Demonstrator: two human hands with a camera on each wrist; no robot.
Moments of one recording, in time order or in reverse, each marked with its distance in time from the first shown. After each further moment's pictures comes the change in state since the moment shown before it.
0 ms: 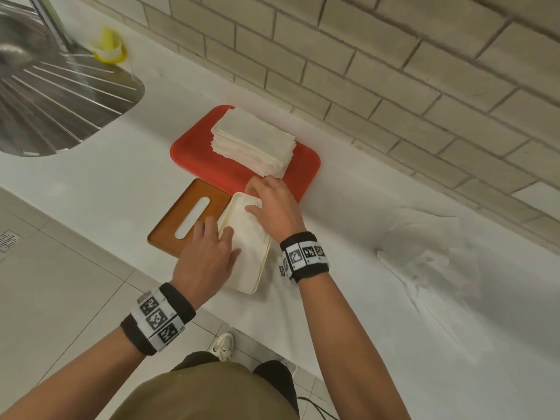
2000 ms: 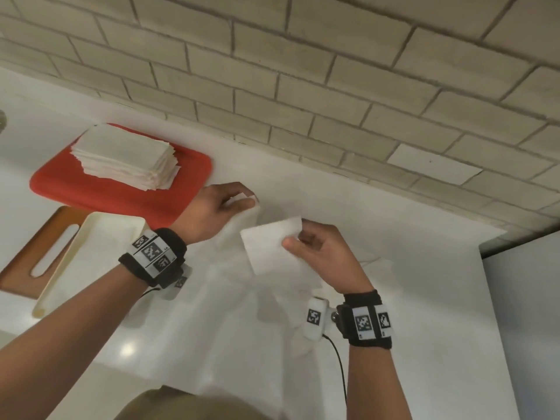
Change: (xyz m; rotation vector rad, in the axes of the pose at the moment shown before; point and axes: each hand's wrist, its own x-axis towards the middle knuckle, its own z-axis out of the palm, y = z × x) left_hand 0.161 0.258 -0.009 -0.803 -0.092 0.321; right_hand -0.233 0.214 -0.226 0.851 0.064 0.206
